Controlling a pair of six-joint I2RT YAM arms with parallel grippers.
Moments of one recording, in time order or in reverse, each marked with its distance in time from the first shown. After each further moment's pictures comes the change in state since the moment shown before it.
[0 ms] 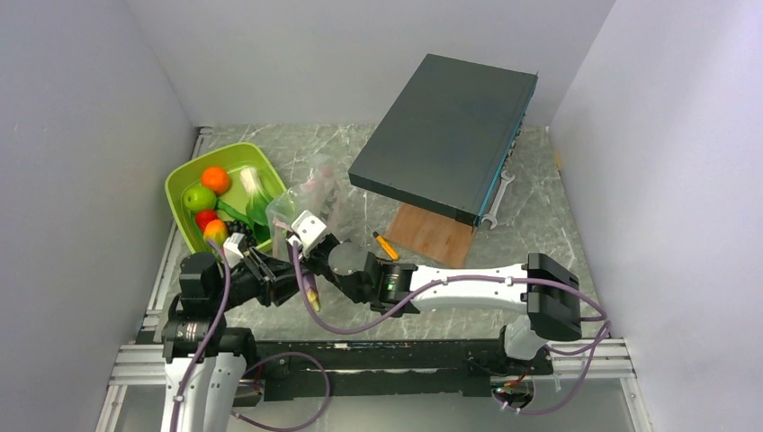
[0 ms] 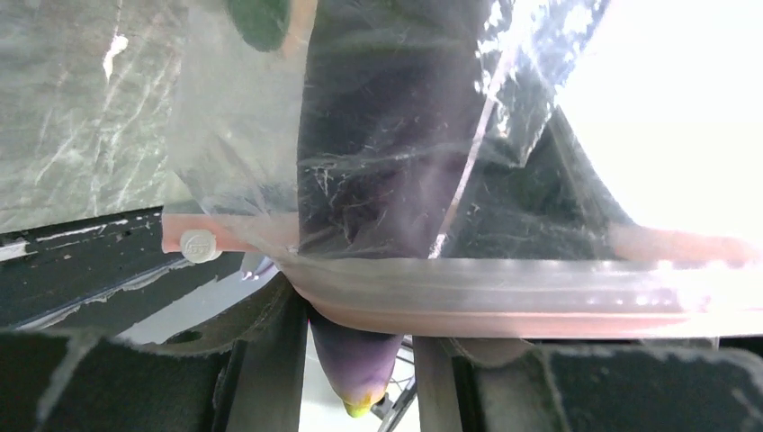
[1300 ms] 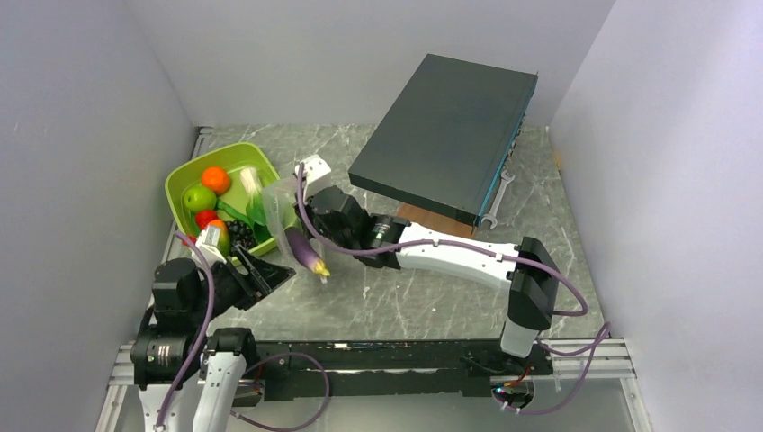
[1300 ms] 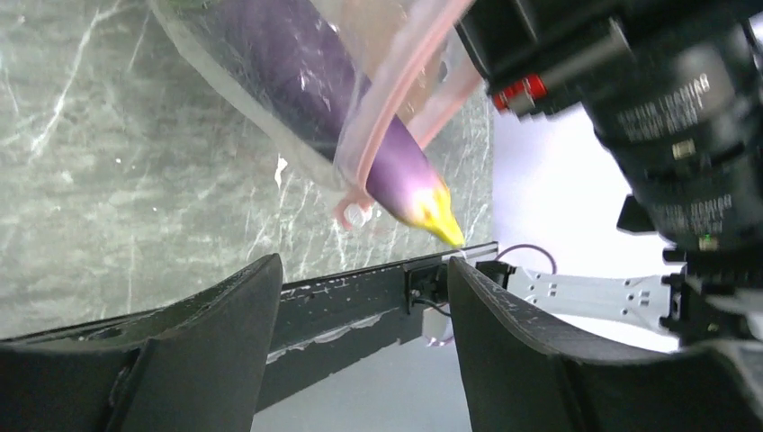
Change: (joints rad) left arm 0.000 0.061 0.314 -0.342 -0.298 0.568; right arm -0.179 0.127 0.325 -0.400 -0.180 0.419
